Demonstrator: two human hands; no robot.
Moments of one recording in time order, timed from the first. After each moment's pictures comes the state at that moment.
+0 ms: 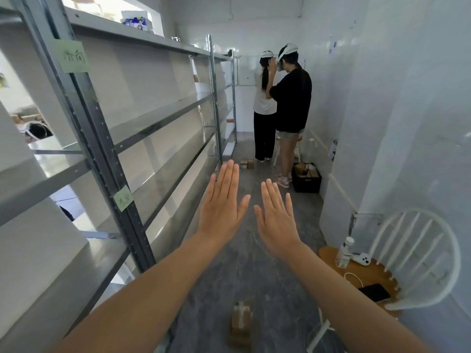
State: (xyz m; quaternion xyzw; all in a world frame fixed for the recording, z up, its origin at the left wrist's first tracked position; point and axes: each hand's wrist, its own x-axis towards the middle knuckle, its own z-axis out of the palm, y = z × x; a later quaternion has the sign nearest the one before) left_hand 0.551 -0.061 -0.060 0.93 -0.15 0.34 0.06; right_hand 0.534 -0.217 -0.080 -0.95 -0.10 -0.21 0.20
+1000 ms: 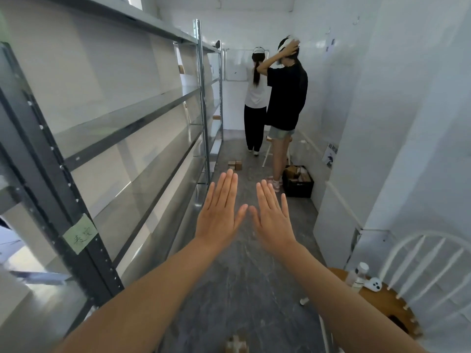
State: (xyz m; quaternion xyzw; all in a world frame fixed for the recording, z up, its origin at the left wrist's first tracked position) left_hand 0.757 -0.019 -0.107 0.93 -0.19 0.31 0.08; right_hand 0.732 -0.176 -0.099 -0.96 -0.08 -0.19 0.17
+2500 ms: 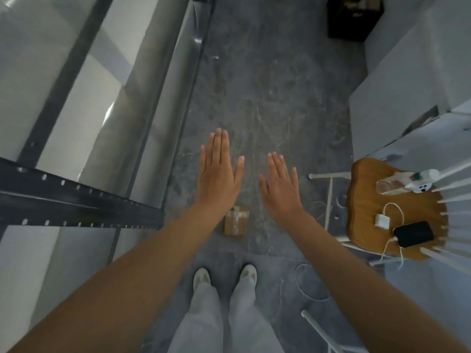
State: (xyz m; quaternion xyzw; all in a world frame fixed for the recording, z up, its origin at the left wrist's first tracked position) left_hand 0.855 -0.039 -0.403 0.97 -0.02 0.02 0.25; right_hand 0.843 -0.195 -0.414 -0.97 -0.01 0.14 0.19
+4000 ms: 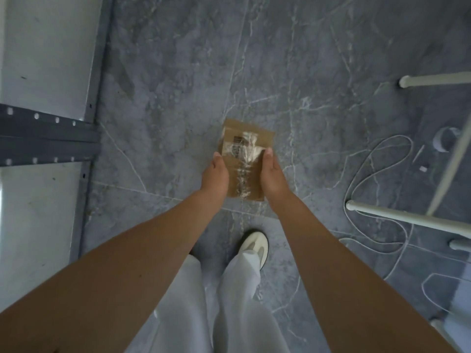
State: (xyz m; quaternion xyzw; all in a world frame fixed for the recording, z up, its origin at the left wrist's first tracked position) left_hand 0.810 -0.061 -0.943 0.65 0.49 -0.33 0.48; right_hand 0.811 -0.170 -0.962 -0.74 0.32 0.33 0.49
